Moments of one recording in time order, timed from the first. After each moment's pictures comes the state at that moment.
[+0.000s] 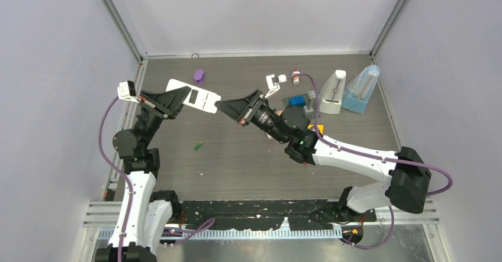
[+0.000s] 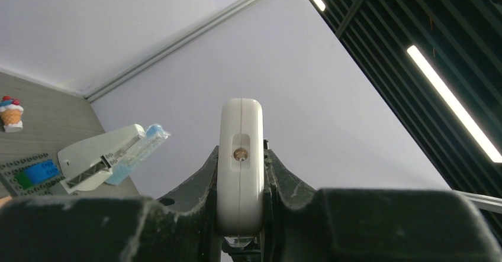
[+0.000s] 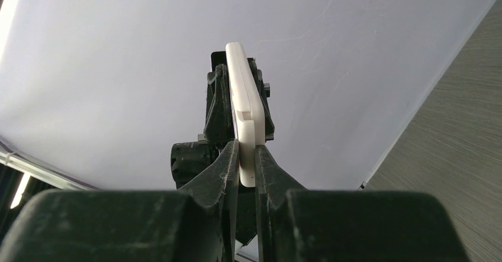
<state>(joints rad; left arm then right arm) 0.07 0.71 0.56 0.77 0.63 -1.59 1.02 1.35 0.96 0.70 0.05 1.11</state>
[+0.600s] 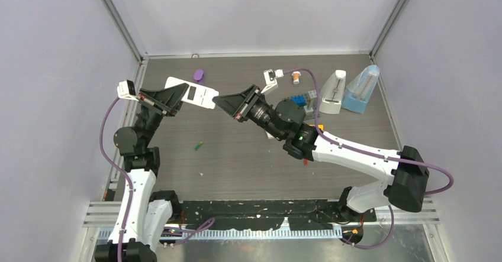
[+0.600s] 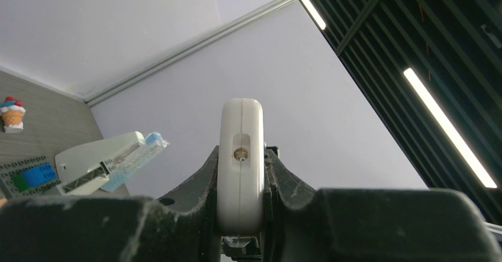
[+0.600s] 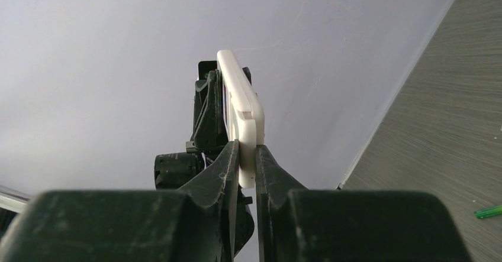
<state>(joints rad) 0.07 0.73 0.56 0.76 0.59 -1.62 1.04 1.37 1.06 0.52 0.12 1.06</state>
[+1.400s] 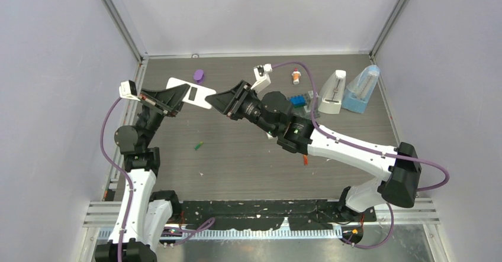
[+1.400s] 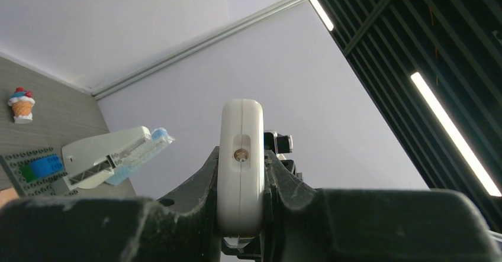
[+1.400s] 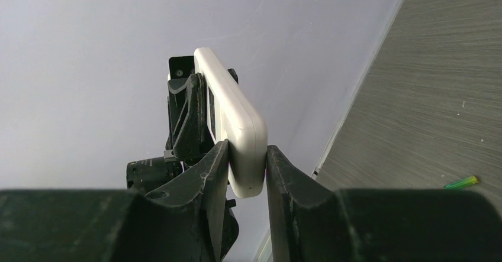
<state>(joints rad) 0.07 0.73 0.56 0.73 0.59 -1.61 1.05 1.43 1.24 0.26 0.16 1.04</state>
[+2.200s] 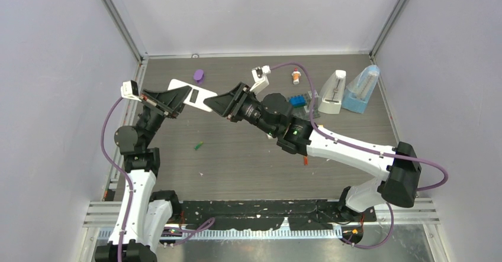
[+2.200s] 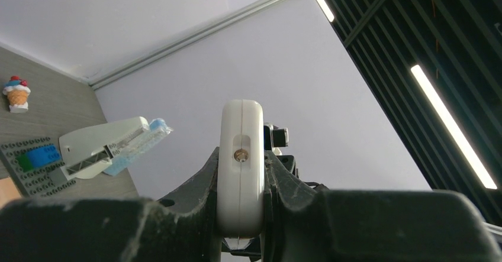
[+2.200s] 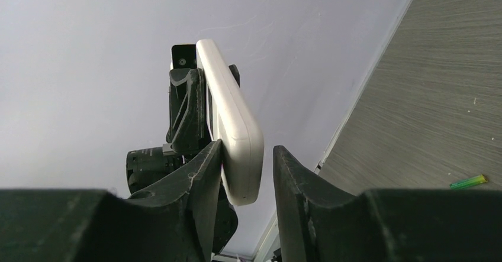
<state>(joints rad) 0.07 0.73 0.56 0.71 0.62 -1.62 1.06 1.44 1.21 0.30 0.12 1.04</state>
